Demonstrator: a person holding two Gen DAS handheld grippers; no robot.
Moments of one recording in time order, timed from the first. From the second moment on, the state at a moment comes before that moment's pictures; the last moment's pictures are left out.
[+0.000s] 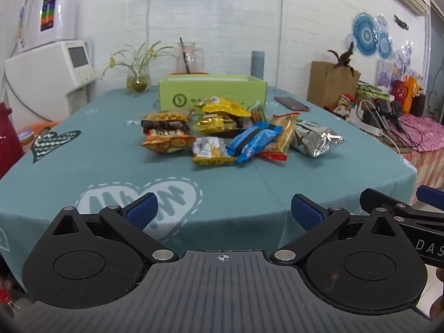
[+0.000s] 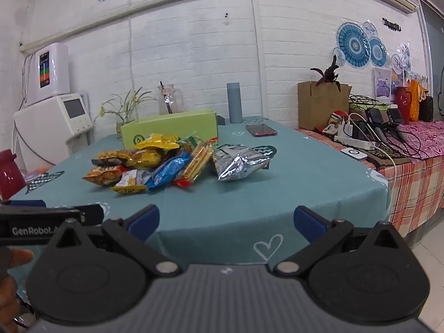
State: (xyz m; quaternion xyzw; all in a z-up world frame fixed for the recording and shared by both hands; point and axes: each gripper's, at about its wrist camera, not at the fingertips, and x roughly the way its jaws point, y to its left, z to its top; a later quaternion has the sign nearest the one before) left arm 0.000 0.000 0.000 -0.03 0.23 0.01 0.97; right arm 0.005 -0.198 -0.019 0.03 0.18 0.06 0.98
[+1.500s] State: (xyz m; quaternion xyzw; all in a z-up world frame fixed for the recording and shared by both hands) left arm 0.097 0.096 -0.015 -0.12 0.33 0.05 0.93; right arm 0.158 -0.200 -0.065 -0.02 0.24 0.08 0.97
